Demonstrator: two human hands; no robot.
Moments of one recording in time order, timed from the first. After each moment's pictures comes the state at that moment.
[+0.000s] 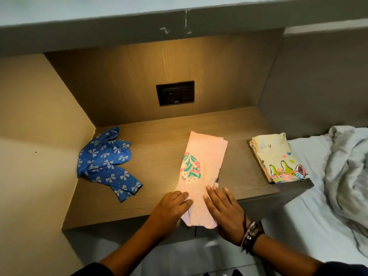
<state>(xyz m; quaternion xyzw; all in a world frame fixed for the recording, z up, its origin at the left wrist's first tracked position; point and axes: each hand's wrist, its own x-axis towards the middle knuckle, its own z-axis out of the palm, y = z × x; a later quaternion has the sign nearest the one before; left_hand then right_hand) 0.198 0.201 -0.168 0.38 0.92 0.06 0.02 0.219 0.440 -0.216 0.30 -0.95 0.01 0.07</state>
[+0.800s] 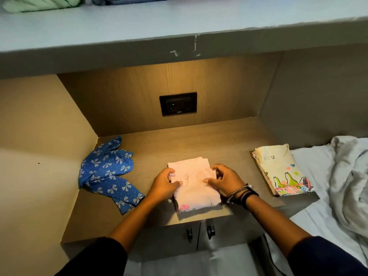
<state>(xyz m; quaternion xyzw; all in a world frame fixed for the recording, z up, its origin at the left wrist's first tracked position) 0.093 0.203 -0.146 -0.12 0.84 0.50 0.16 0.101 0.433 -0.140 -0.03 -0.87 0.47 -0.11</state>
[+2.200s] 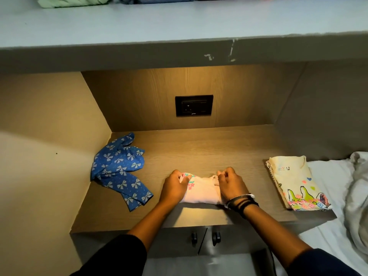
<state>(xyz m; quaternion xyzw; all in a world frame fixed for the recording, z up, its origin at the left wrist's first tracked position) 0.091 0.214 -0.163 -0.15 0.88 0.45 0.06 0.093 0.404 -0.143 -0.10 -0.92 0.38 -0.02</state>
